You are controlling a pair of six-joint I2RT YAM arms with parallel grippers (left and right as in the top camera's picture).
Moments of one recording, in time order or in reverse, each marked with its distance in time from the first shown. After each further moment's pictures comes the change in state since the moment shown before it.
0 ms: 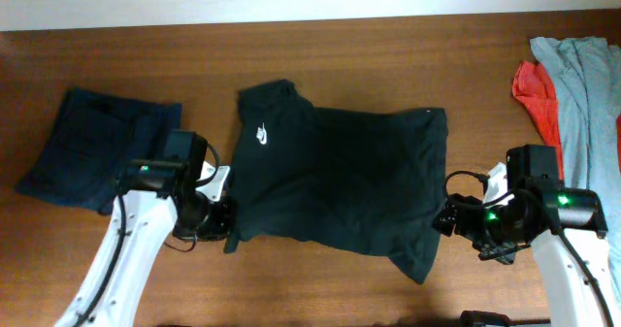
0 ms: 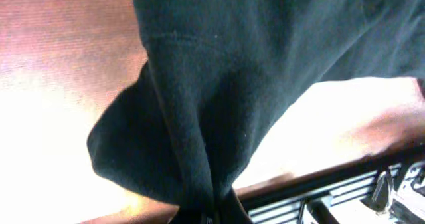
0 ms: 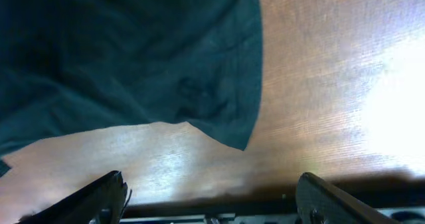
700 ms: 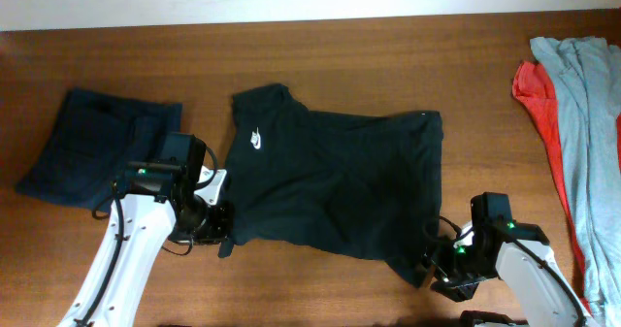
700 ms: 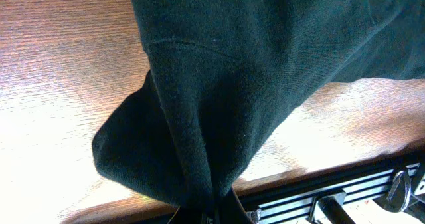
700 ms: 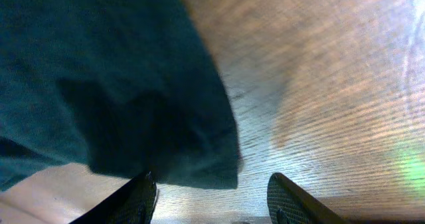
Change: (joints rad) left arm 0.000 -0.015 0.000 -0.022 -0.044 0.000; right arm 0.000 0.082 -0.503 0.394 -0.154 0.274
